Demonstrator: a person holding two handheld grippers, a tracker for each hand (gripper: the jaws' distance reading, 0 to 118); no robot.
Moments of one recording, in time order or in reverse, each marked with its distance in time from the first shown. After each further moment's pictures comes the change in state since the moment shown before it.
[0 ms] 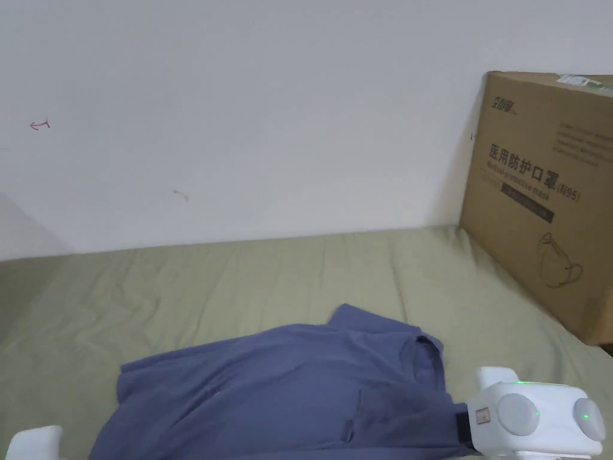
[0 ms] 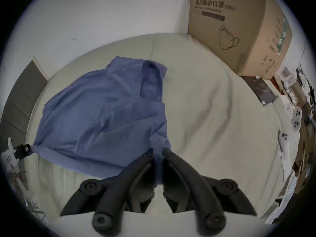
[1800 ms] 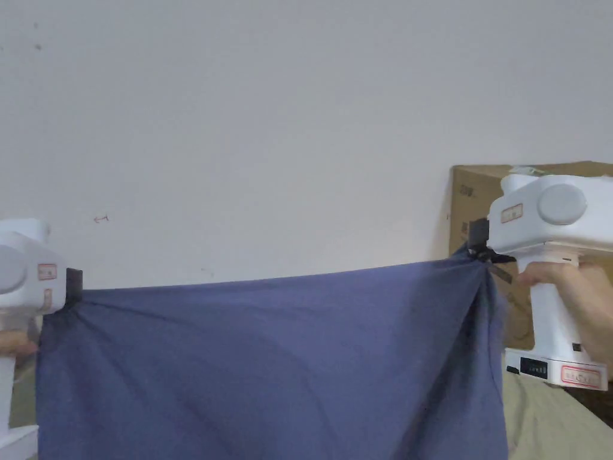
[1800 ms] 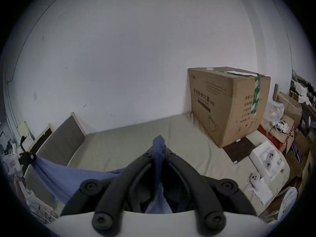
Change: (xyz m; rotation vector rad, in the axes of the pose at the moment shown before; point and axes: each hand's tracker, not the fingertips) left arm -0.030 0.144 0.317 0.417 -0.001 0.027; right arm 0.015 0.101 0.331 0.554 0.173 -0.057
